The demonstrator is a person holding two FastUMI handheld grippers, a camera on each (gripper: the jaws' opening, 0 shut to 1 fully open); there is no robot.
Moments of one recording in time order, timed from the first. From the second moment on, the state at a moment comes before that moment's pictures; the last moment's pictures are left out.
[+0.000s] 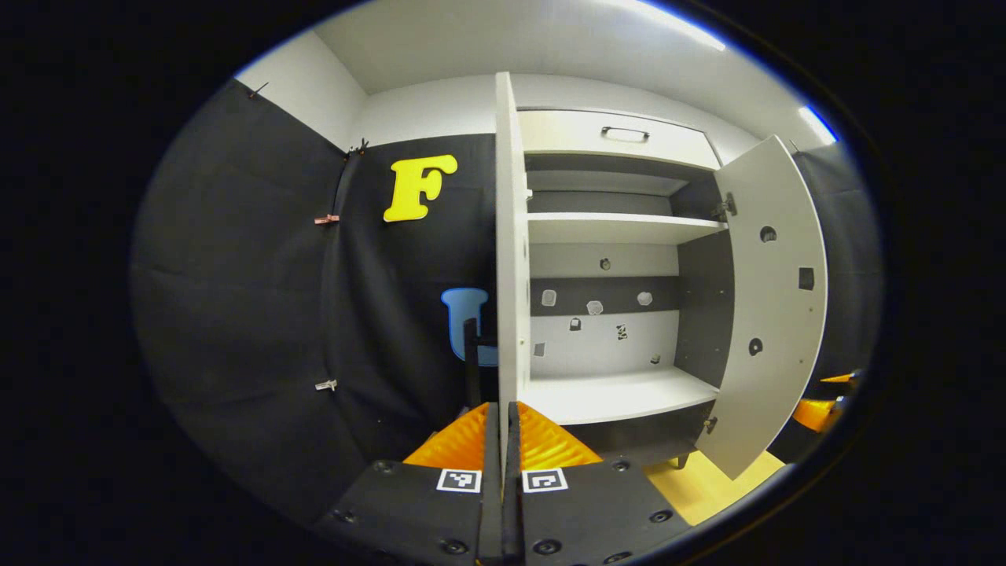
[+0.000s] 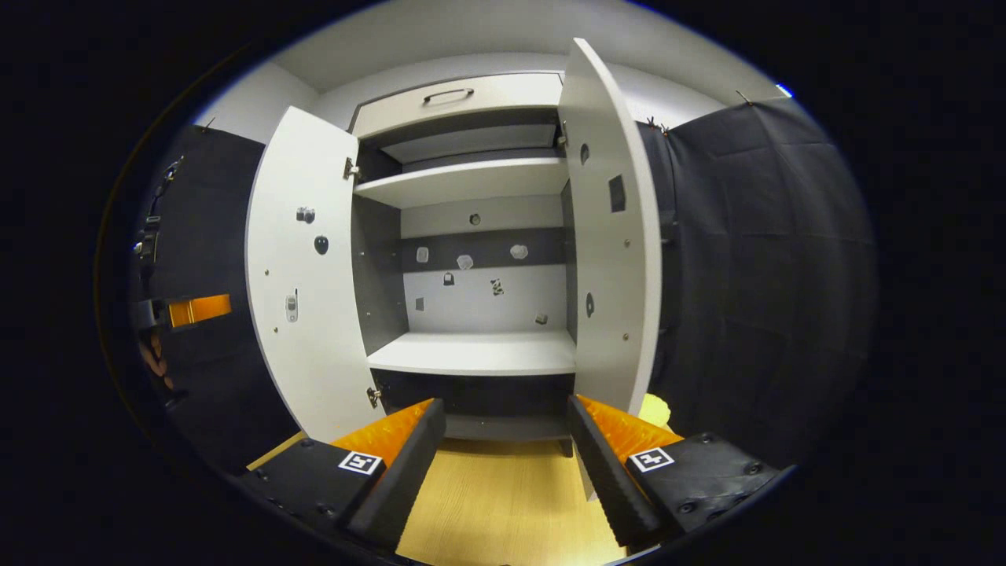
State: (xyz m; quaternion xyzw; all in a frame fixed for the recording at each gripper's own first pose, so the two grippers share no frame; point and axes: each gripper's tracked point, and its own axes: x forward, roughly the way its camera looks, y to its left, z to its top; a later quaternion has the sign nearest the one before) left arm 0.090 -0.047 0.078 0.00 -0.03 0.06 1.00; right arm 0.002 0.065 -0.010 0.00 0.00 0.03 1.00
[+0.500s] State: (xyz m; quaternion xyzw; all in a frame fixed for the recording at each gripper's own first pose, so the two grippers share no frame) left arm 0.025 -0.149 0.043 -0.04 -0.01 0.05 1.00; right arm -0.045 0.015 0.023 0.03 -0.04 0.05 1.00
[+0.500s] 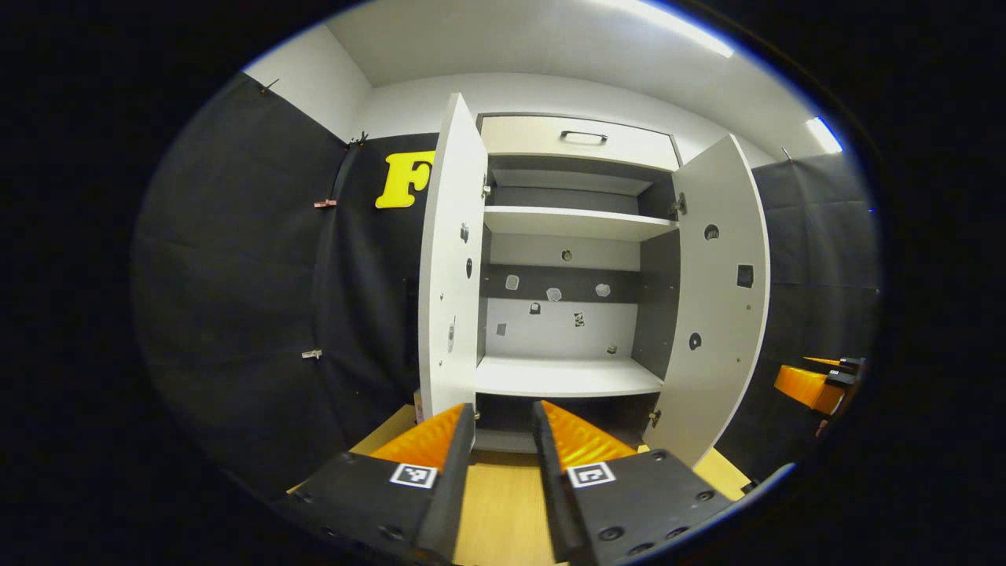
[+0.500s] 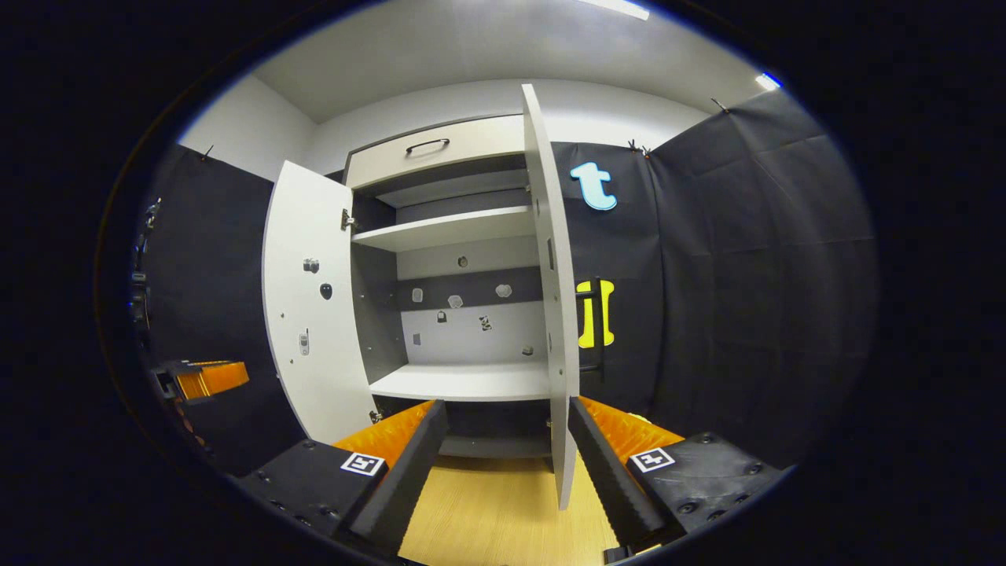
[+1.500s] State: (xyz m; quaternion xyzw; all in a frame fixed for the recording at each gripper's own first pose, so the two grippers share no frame) left arm 0.047 -0.136 0.030 -0.03 -0.03 0.06 1.00; right arm -0.027 0.014 -0.021 0.04 -0.01 0.00 1.00
